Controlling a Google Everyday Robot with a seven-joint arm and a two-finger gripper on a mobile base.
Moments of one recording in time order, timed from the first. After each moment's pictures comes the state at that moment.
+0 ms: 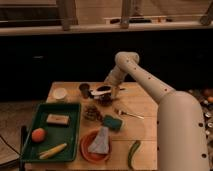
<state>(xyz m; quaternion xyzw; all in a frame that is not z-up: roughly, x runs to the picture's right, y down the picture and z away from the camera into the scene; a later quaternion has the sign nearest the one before) 0.034 0.010 0.899 -0.28 -0.24 -0.13 0.92</state>
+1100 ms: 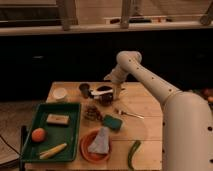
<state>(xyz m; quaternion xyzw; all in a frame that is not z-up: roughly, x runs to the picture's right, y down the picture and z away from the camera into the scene) 0.043 0.000 0.885 -0.26 -0.23 -0.13 0.93</state>
